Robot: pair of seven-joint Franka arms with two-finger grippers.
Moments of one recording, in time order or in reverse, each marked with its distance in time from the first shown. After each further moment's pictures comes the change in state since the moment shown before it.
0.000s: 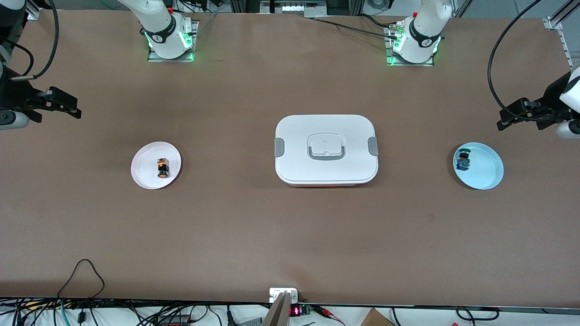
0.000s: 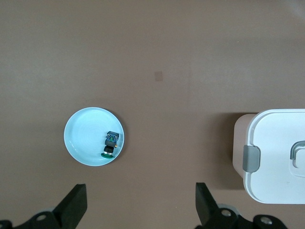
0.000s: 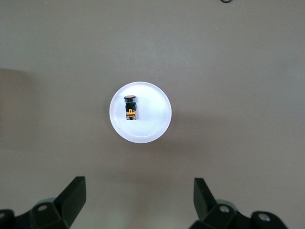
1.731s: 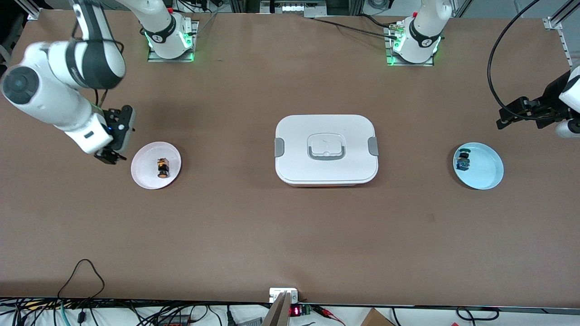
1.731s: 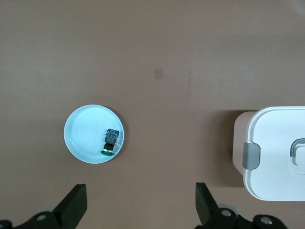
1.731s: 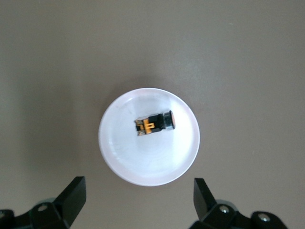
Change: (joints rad) left arm 0.002 -0.001 -0.002 0.001 0.000 -0.013 0.000; right arm 0.087 0.106 0.005 -0.468 0.000 0.579 -1.368
